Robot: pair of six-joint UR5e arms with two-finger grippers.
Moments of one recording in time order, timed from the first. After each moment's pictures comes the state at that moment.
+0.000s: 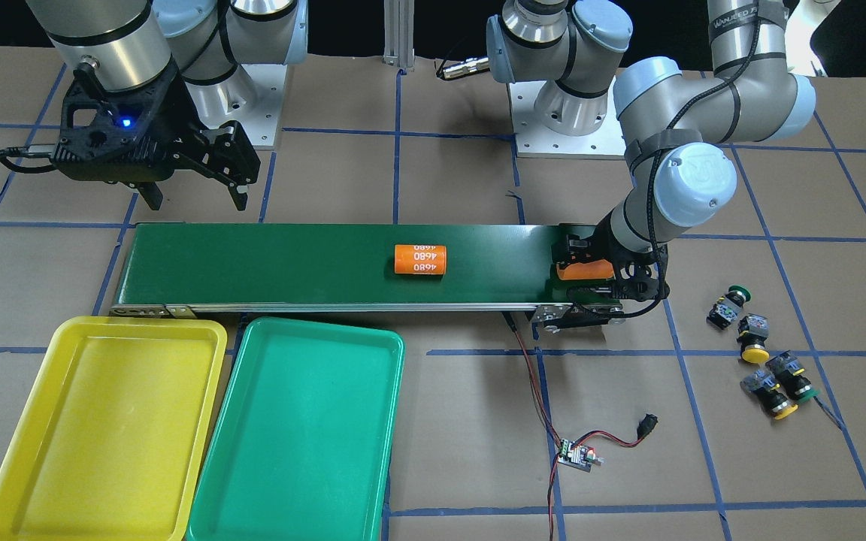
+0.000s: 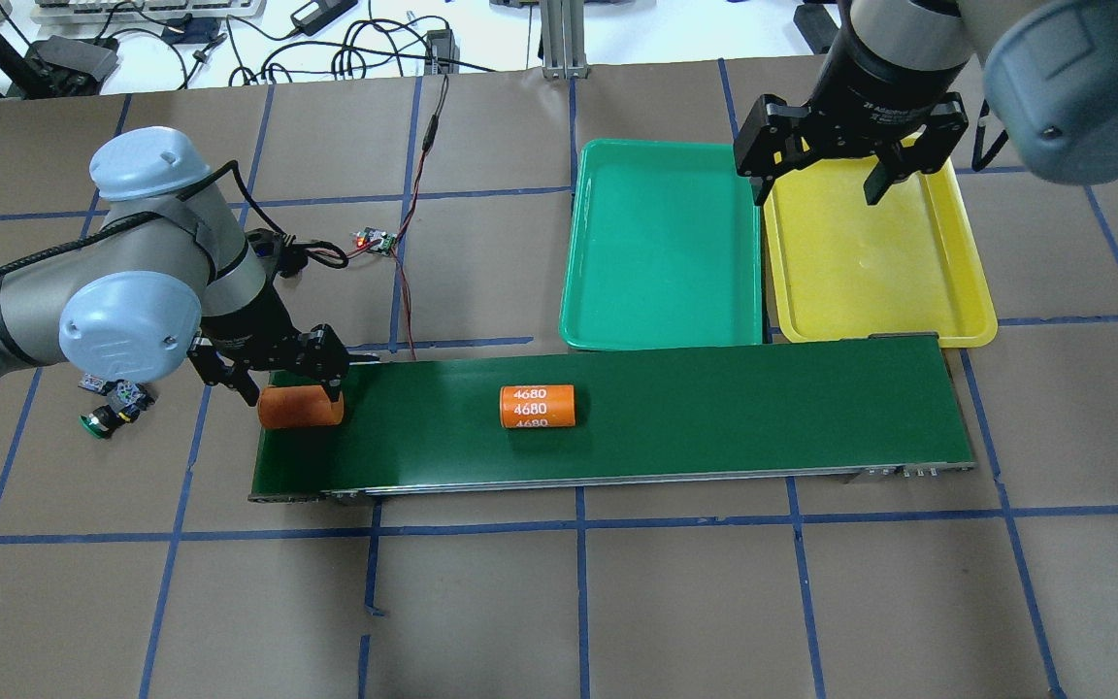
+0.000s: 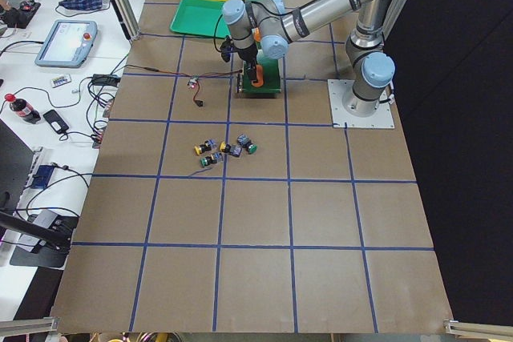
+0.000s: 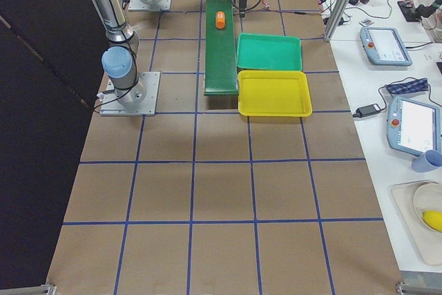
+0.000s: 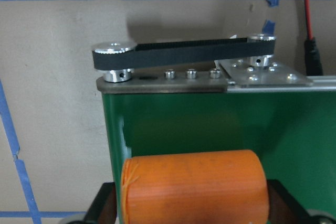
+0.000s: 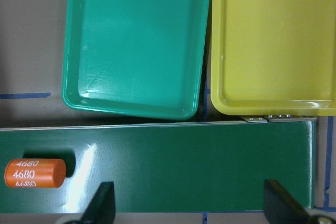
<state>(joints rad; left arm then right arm) -1.43 -1.72 -1.96 -1.28 1.60 0.12 1.62 -1.55 1.55 -1.64 -1.53 0.06</state>
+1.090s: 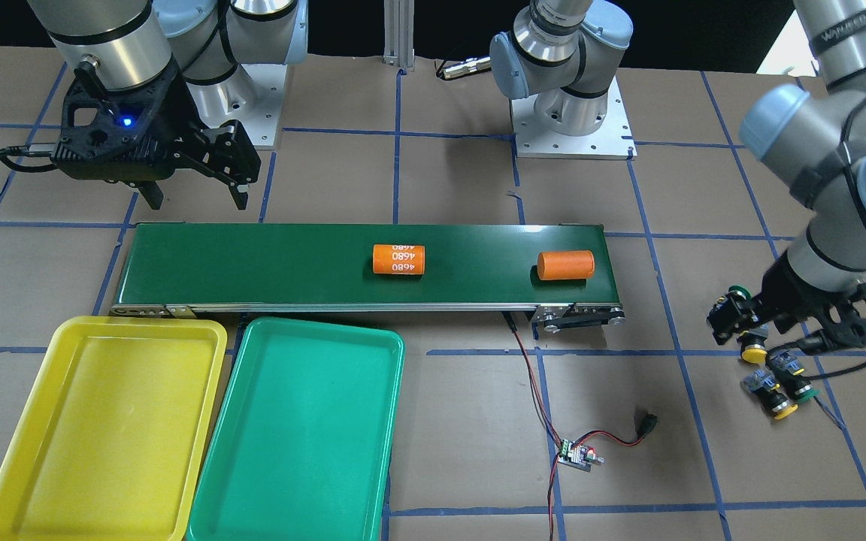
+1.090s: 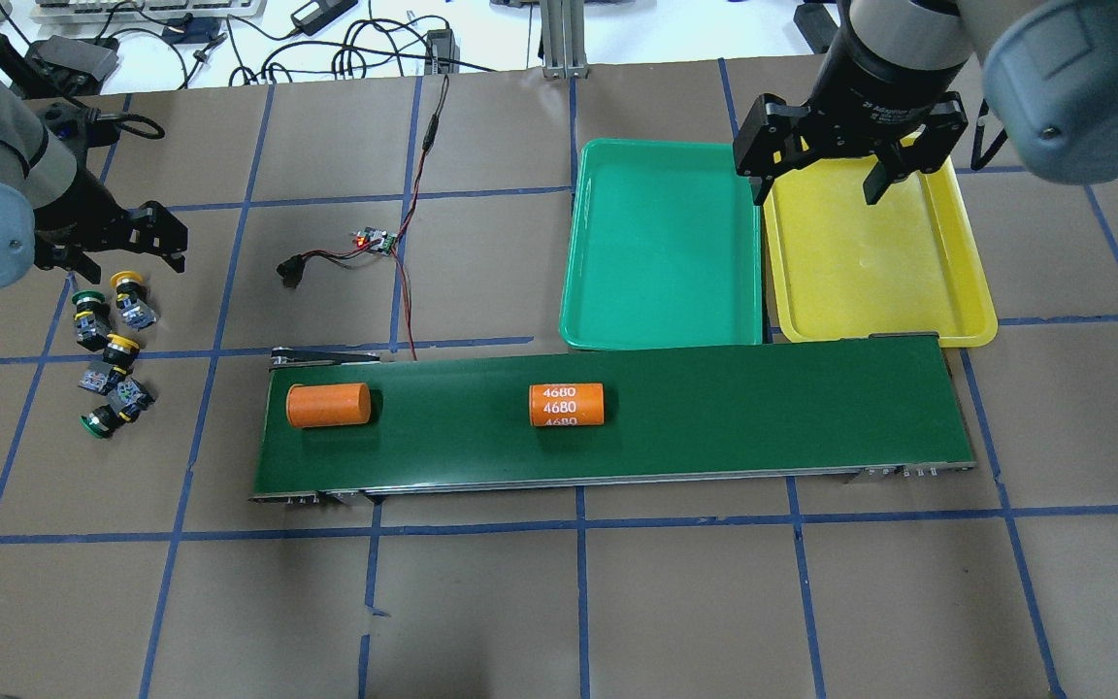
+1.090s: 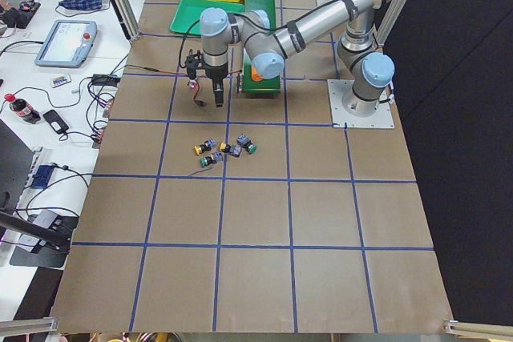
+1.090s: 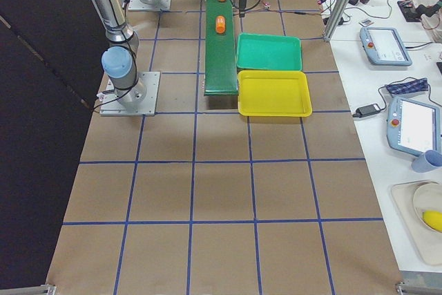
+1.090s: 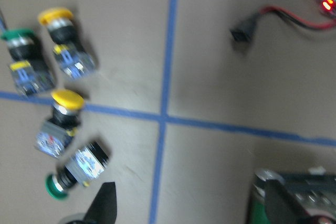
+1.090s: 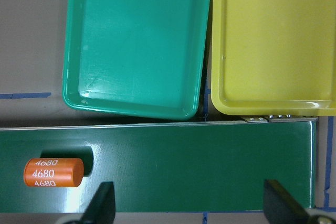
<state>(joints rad) -1.16 -1.86 -1.74 -1.01 1.63 0.26 1.62 -1.55 1.55 -1.64 -1.53 0.06</state>
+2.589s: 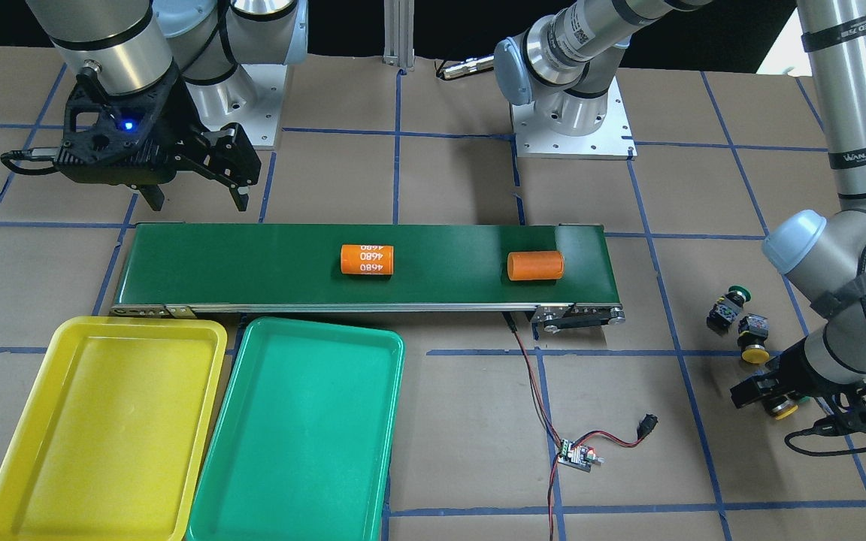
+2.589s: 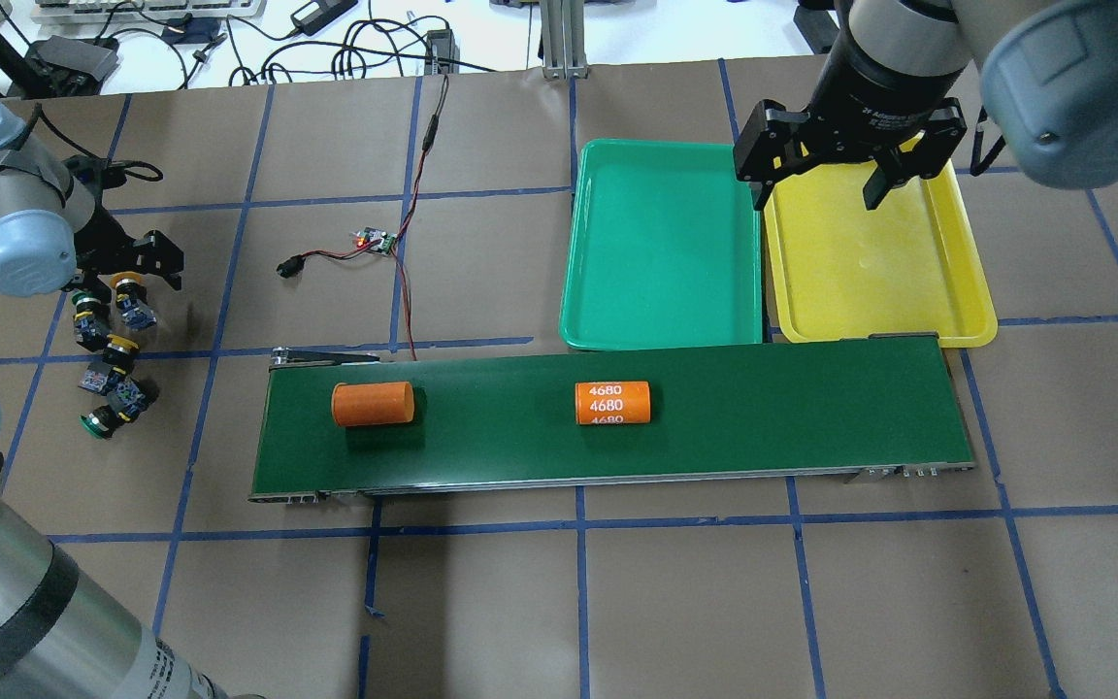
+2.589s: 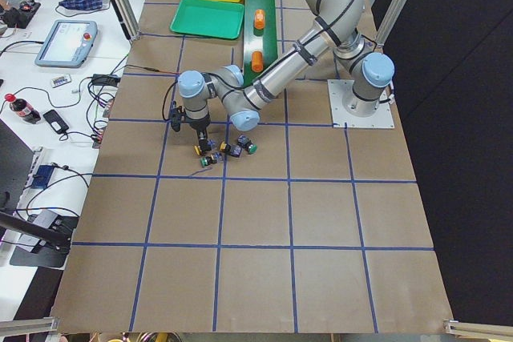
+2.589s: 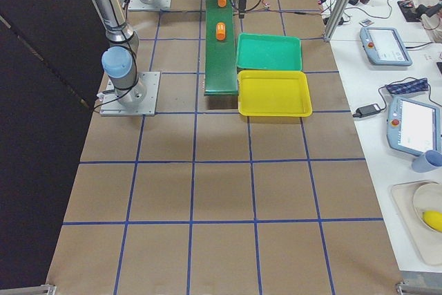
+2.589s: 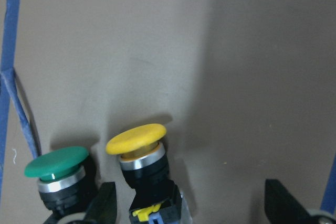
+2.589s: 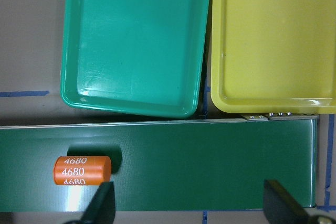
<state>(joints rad) -1.09 -2.16 -1.62 -0.90 1.64 0.28 1.62 -1.55 1.56 -1.64 -1.53 0.06</state>
